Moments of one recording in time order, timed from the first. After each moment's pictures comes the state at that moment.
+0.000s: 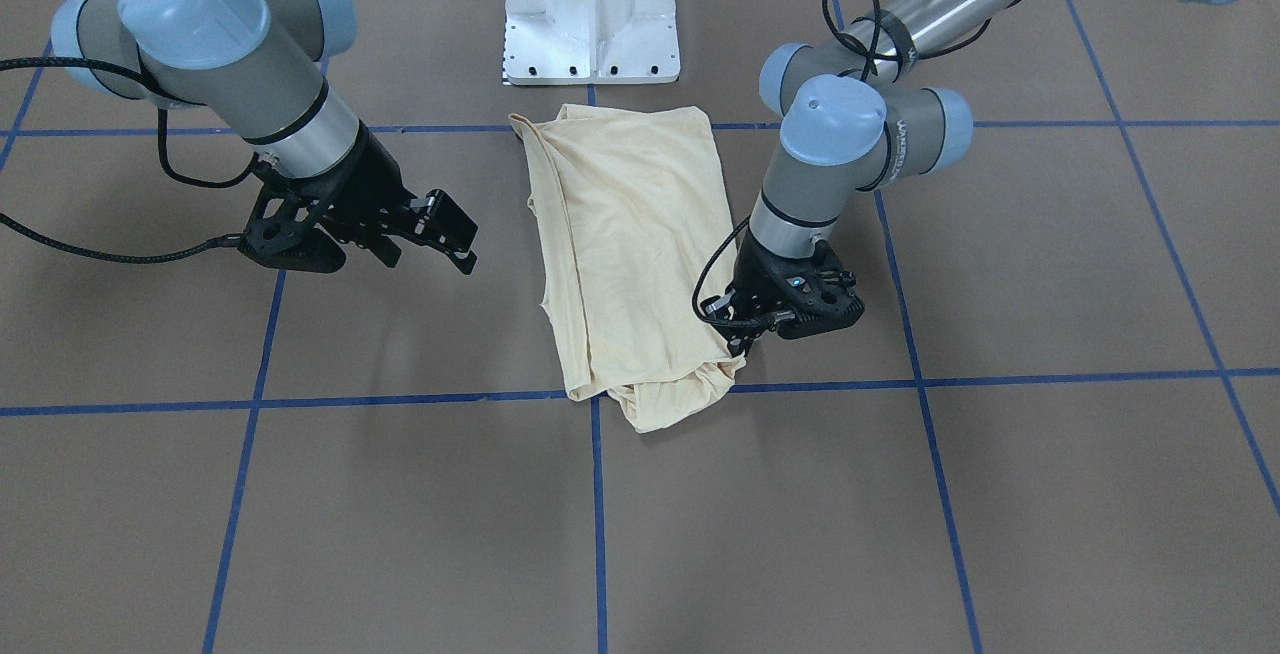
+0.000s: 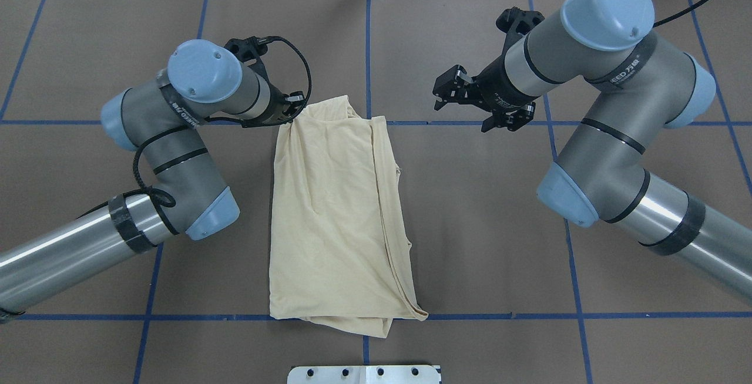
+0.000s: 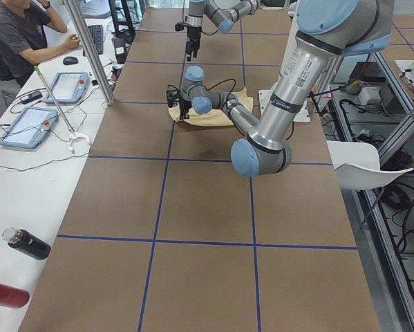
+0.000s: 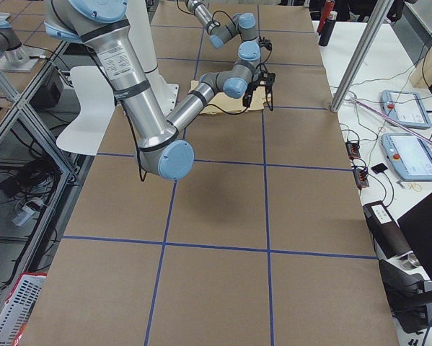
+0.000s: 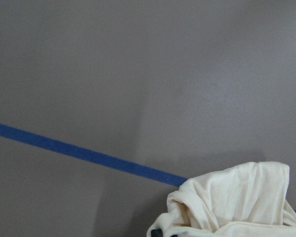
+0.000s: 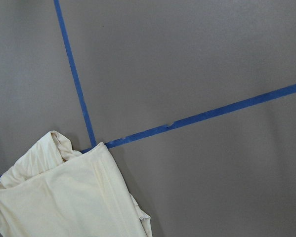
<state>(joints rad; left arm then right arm) -0.68 -2.23 -1.44 -2.00 -1.81 -1.45 0.78 -1.07 1.78 -1.29 2.12 1.46</state>
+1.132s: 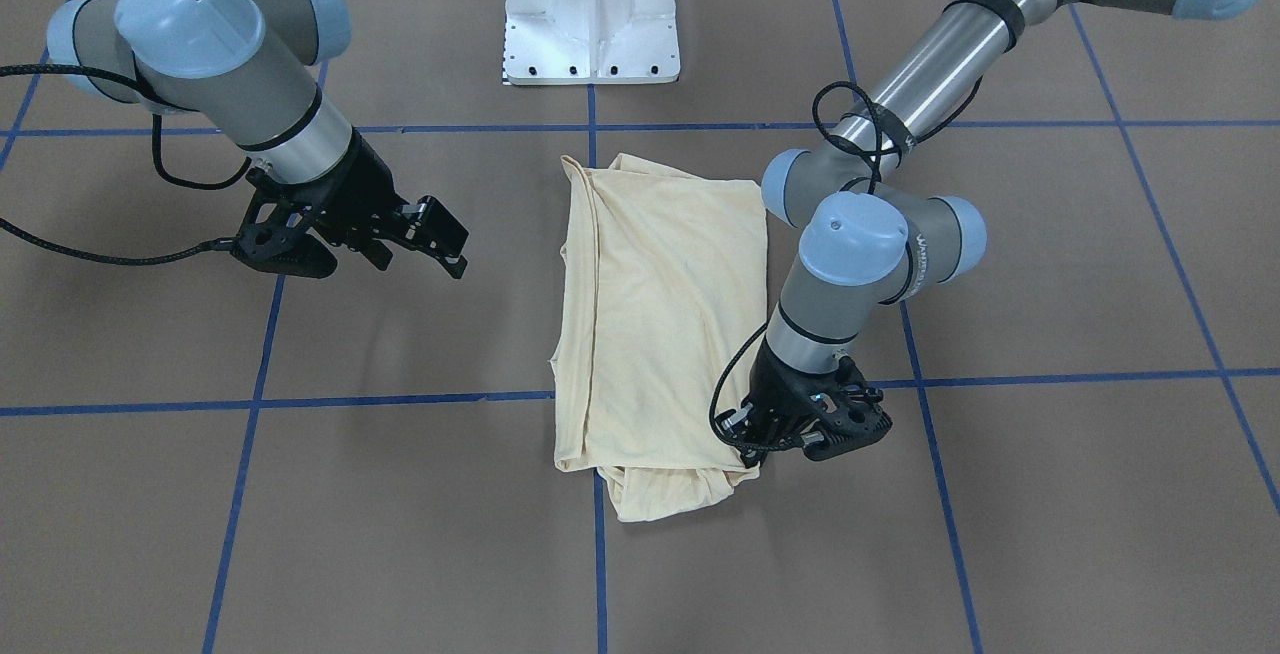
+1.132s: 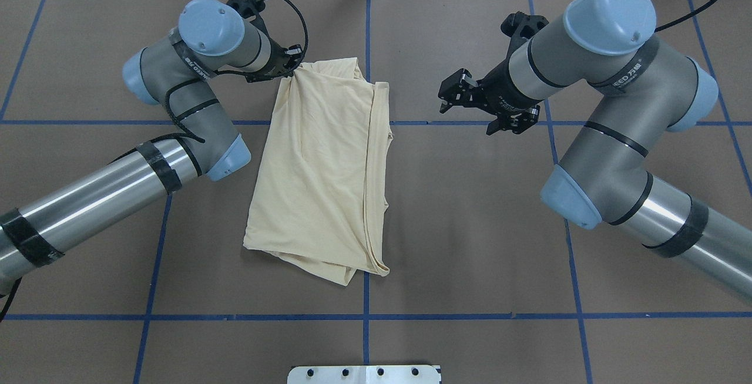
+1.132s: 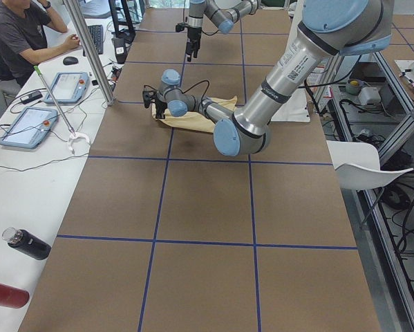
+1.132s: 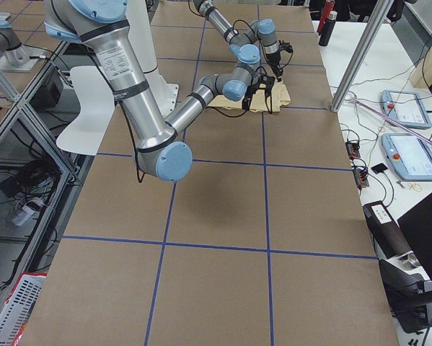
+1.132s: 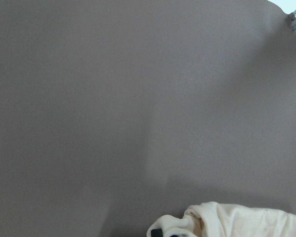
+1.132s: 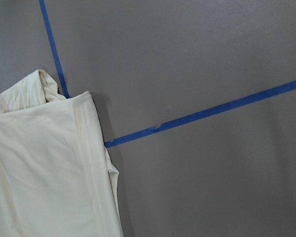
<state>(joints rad) -0.78 -2.37 -1.09 -2.25 -1.81 -1.45 0.78 -1.08 1.77 -1.29 2.12 1.46</state>
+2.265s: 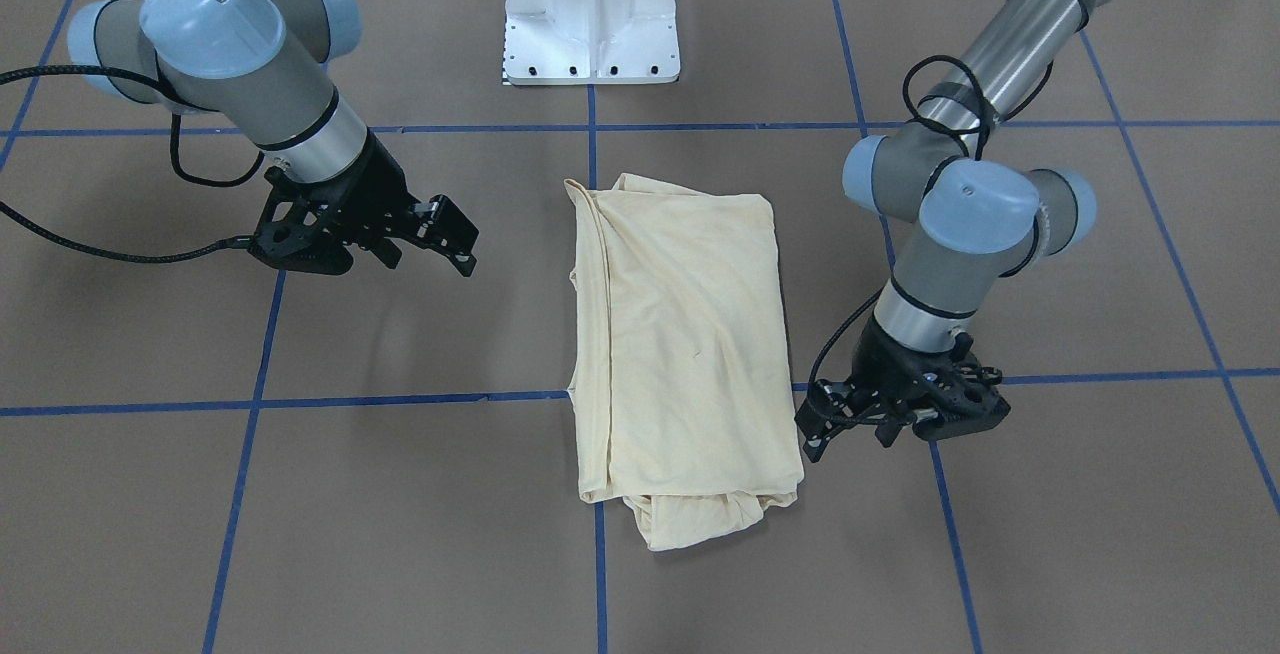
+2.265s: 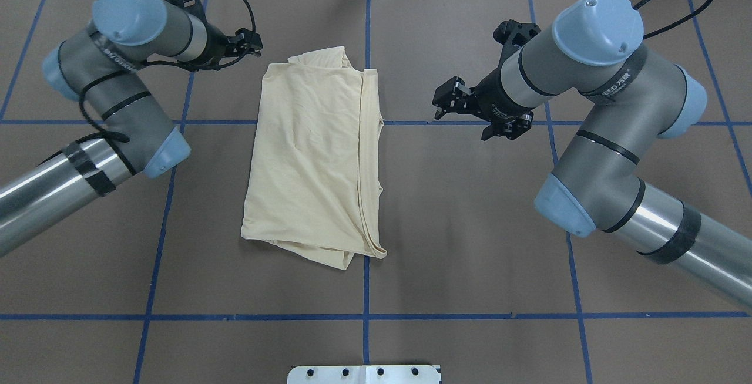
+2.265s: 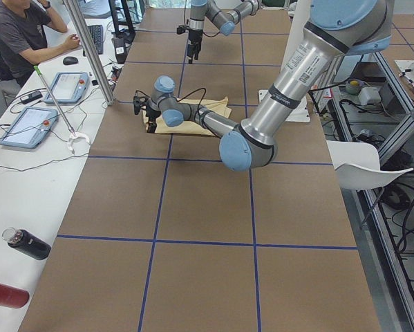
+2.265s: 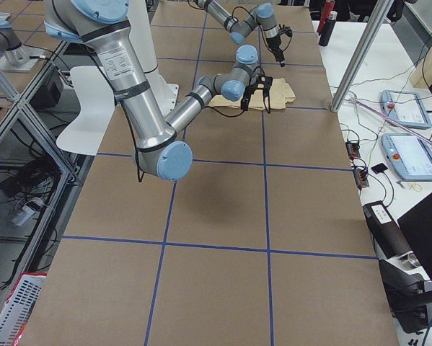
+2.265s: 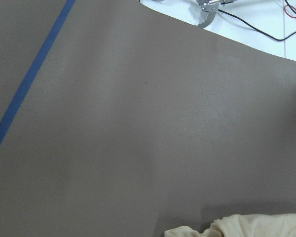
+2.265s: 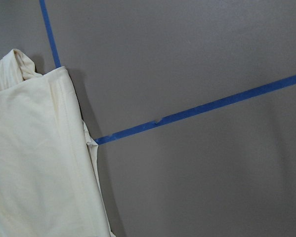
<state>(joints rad) -0.86 -2.13 -1.38 -2.24 -1.88 -1.30 0.76 -1.08 1.77 -1.29 2.09 1.46</state>
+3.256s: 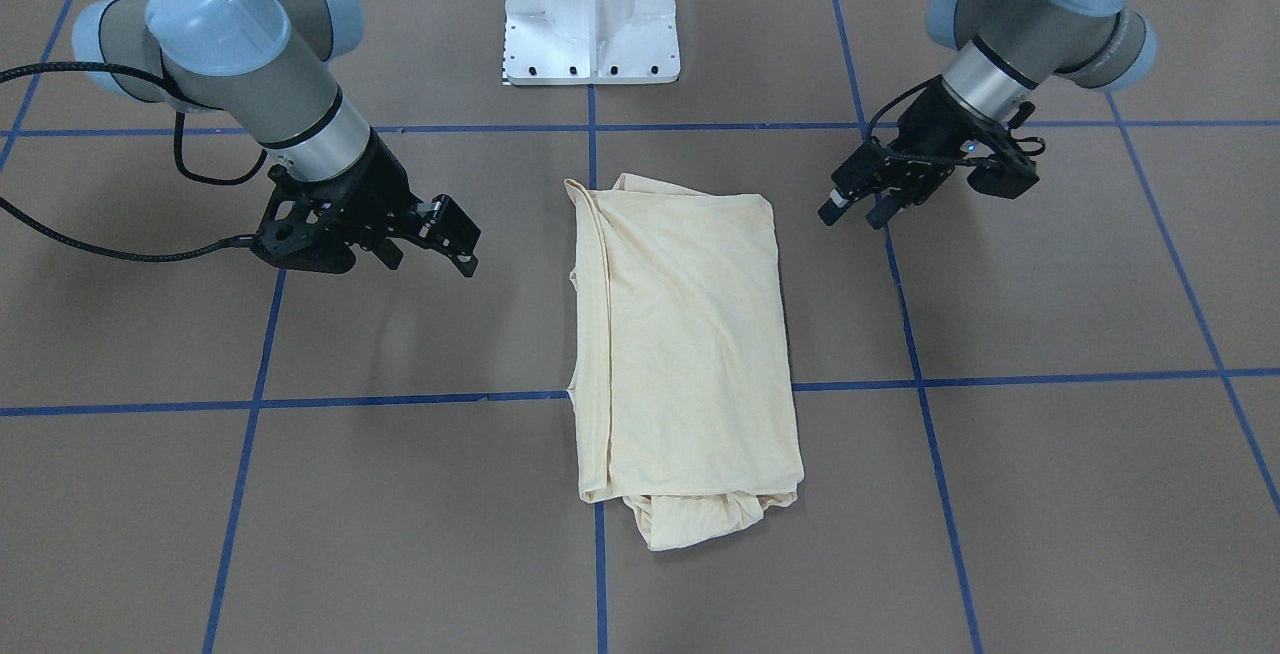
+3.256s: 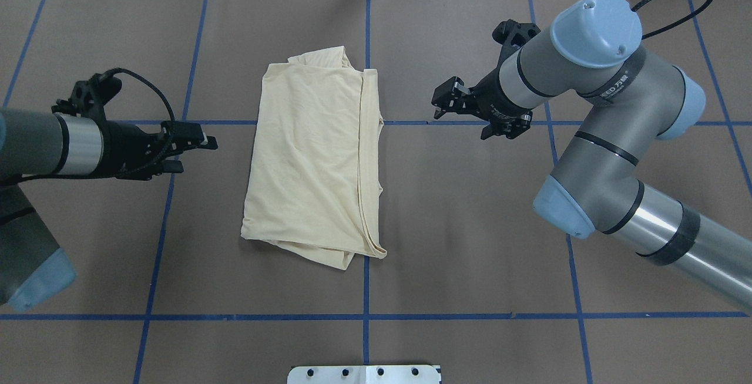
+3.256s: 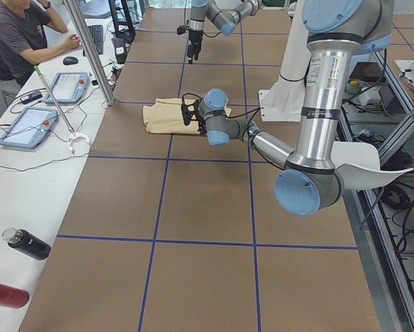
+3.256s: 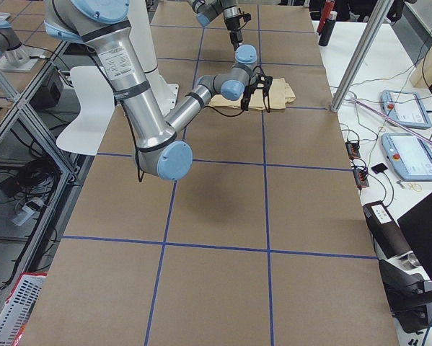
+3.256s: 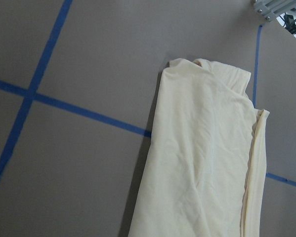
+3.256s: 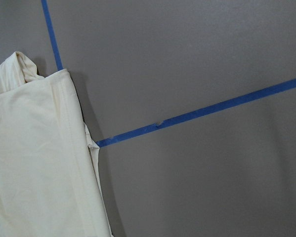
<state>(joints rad) -0.67 -1.68 -1.84 -2.53 -1.91 -1.69 0.75 -1.08 1.77 -1.29 2.07 1.46</state>
